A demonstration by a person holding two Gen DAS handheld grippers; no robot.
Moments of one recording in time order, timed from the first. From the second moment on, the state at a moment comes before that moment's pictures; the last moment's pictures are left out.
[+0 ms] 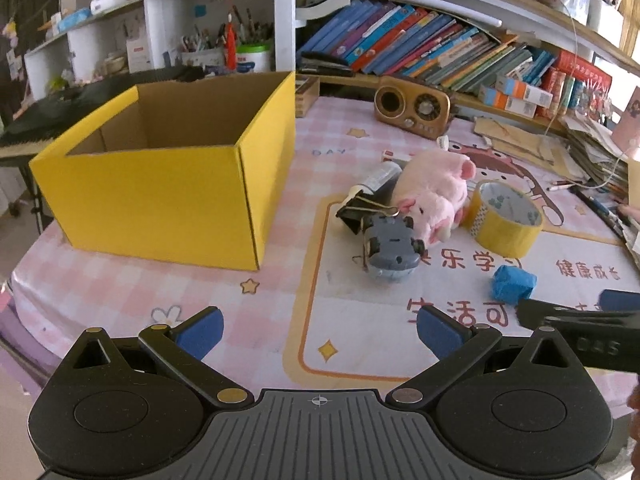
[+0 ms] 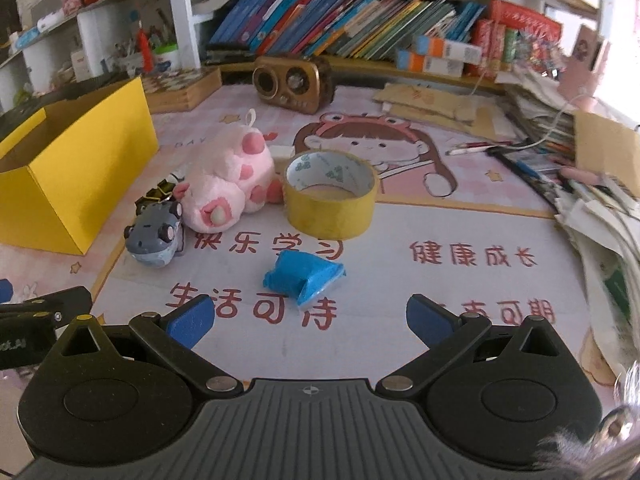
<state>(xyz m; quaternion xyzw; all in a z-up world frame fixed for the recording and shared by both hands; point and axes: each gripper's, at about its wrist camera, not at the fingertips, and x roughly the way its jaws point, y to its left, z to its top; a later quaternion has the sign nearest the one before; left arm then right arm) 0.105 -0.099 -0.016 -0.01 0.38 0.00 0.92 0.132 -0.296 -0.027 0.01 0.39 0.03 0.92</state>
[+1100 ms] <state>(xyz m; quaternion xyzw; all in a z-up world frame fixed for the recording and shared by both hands) 0.143 -0.166 -0.040 0.00 0.42 0.00 0.91 0.208 -0.329 -0.056 -0.05 0.42 0.12 0.90</state>
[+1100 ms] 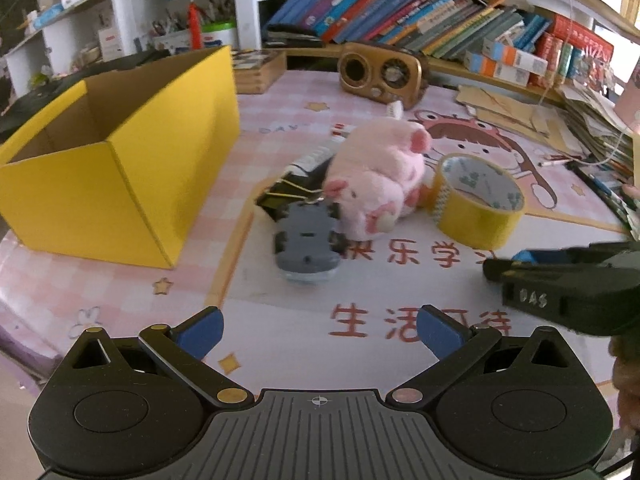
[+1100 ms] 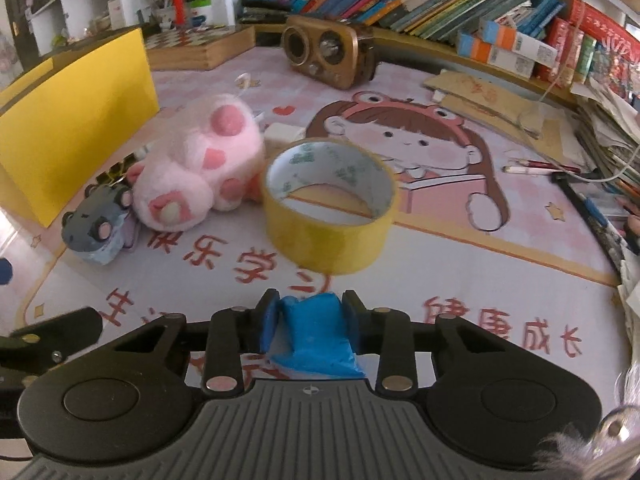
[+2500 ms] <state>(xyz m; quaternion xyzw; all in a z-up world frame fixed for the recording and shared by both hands) 0.174 -0.175 -0.043 0.02 0.42 -0.01 0.91 0.199 -0.362 -0.046 -0.01 0.41 0.13 0.90</state>
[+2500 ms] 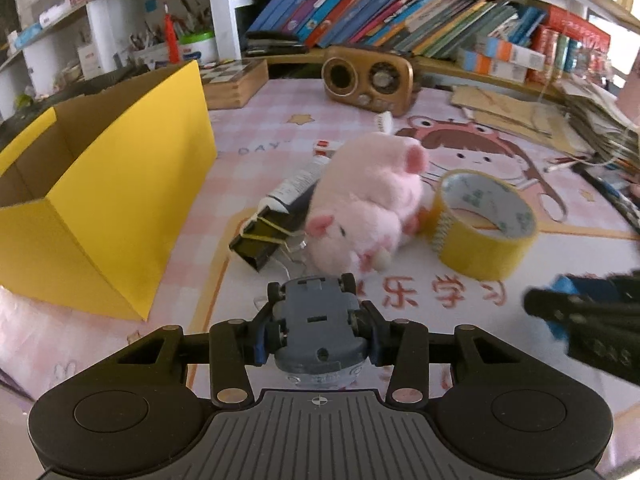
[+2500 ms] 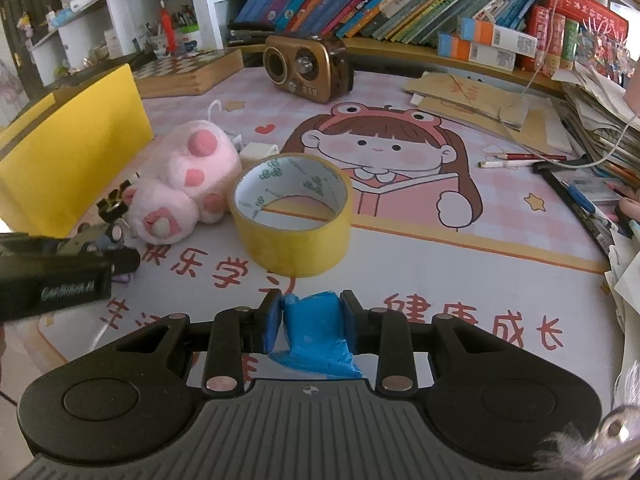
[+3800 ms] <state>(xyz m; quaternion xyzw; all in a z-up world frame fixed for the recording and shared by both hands) 0.080 -0.059 0.009 -0.07 0.33 -0.07 0.94 0.112 -0.259 0.012 -0.05 0.33 0.17 0.93</state>
